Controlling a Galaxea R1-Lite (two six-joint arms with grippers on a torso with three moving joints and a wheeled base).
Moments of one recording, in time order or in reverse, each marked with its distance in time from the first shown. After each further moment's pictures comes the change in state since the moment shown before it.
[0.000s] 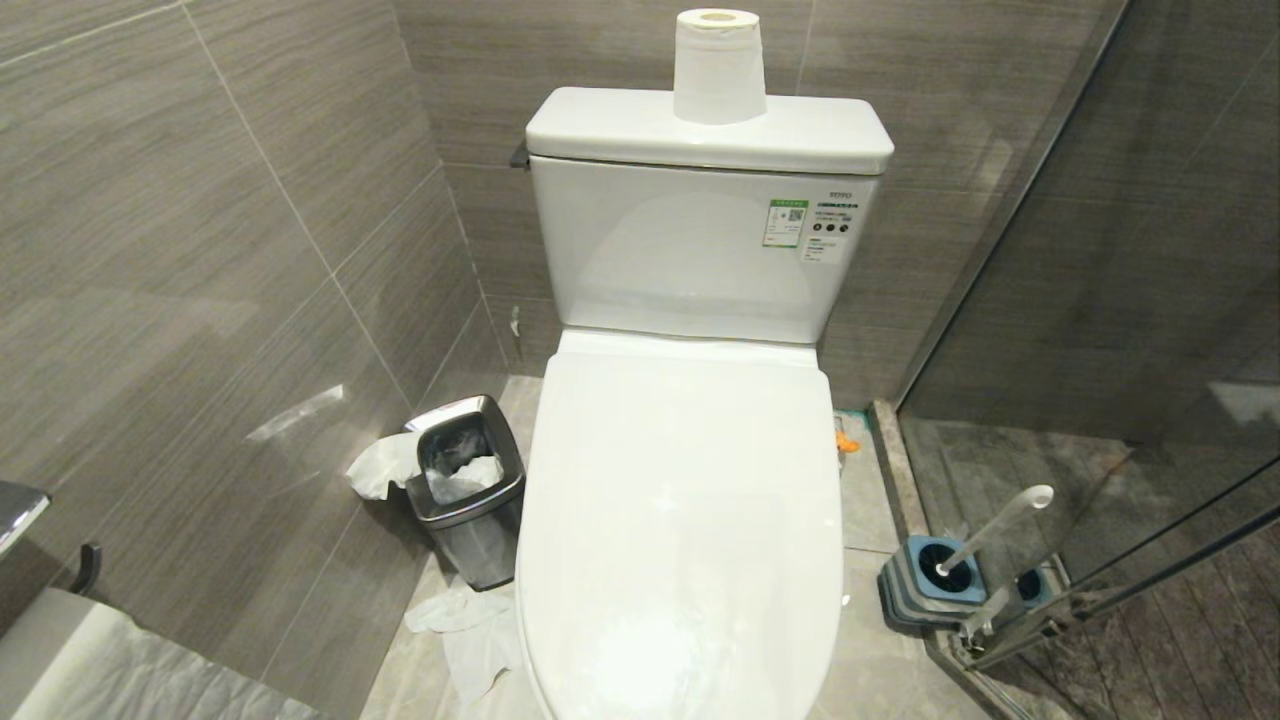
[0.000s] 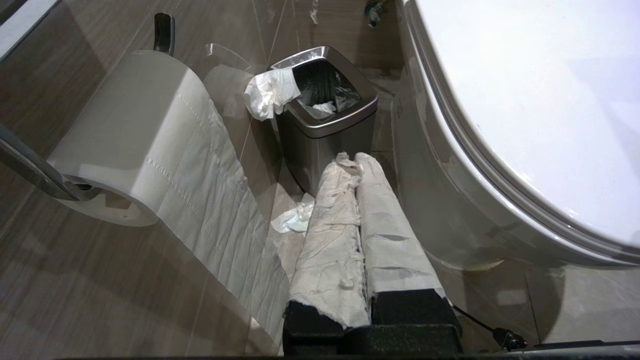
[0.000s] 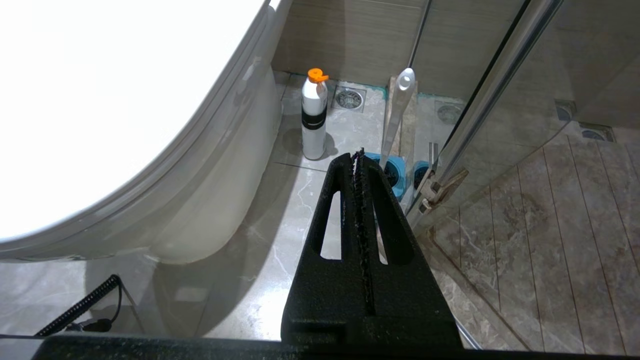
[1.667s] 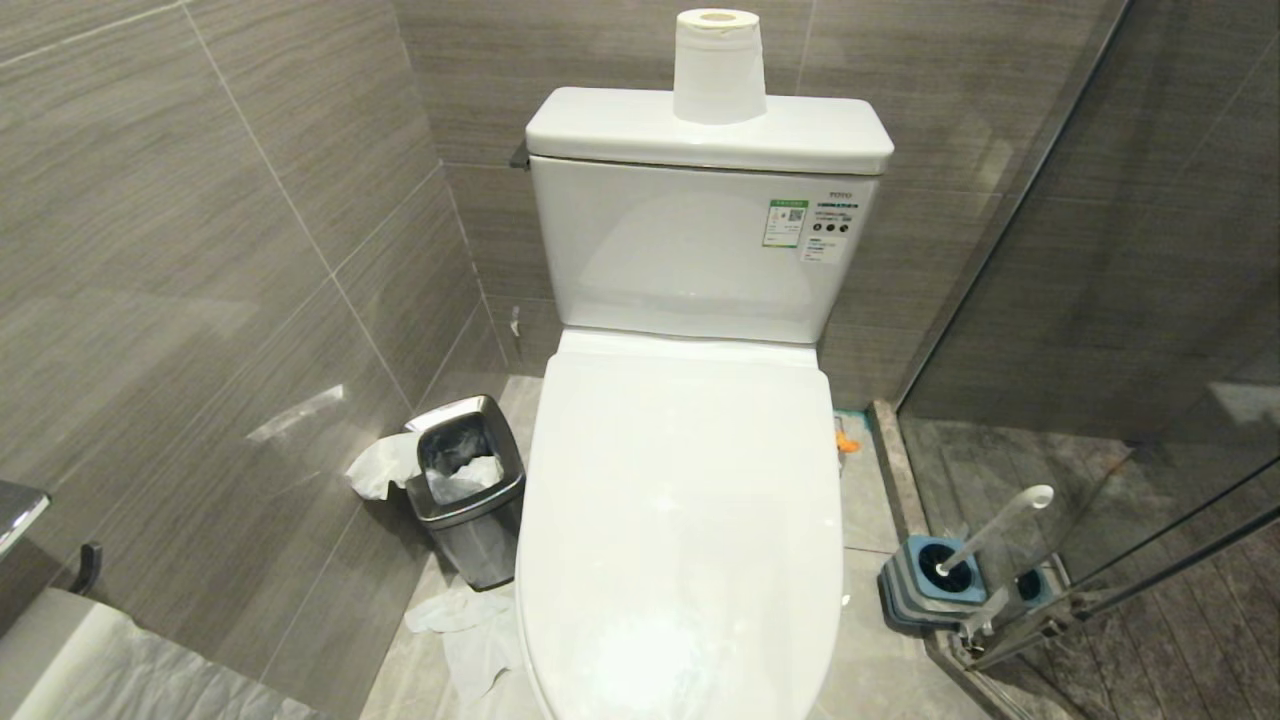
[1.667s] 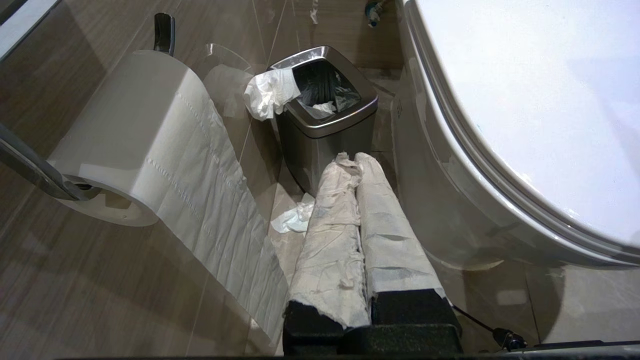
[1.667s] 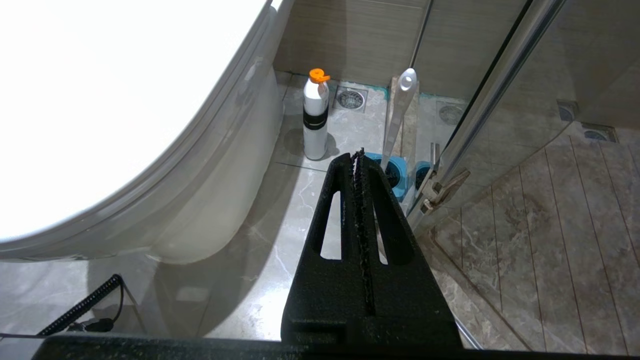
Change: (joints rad) left arm 0.000 0.000 0.000 0.000 -0.001 0.000; right arm 0.000 0.000 0.000 0.000 0.003 0.002
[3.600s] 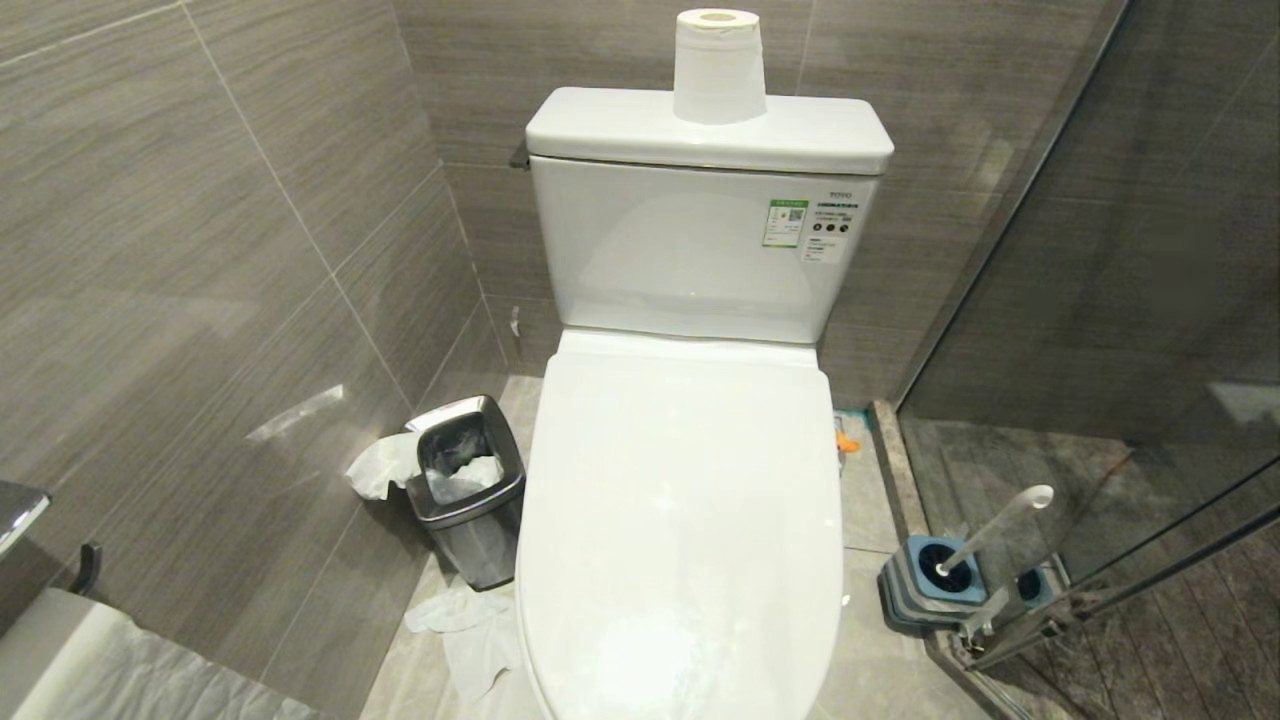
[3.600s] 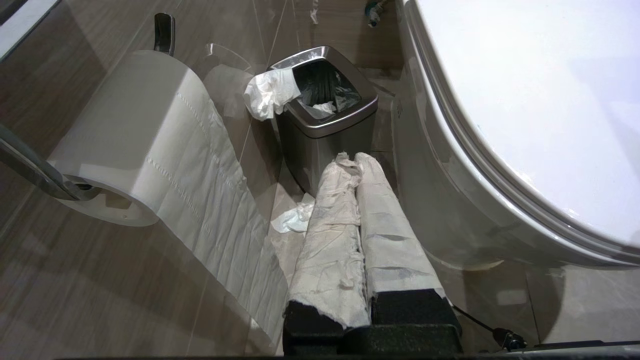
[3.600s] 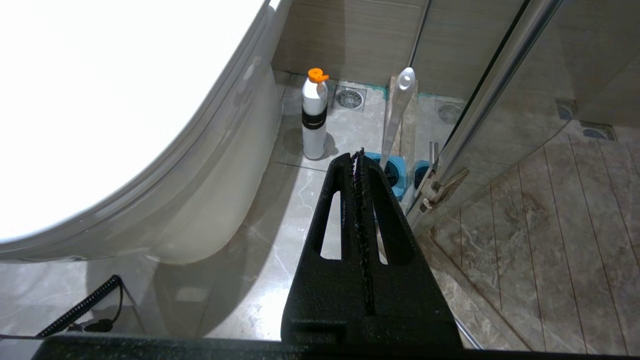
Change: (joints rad) left arm 0.000 0.000 0.000 0.000 0.001 0.000; right arm 0.000 0.000 0.000 0.001 -0.004 0.002
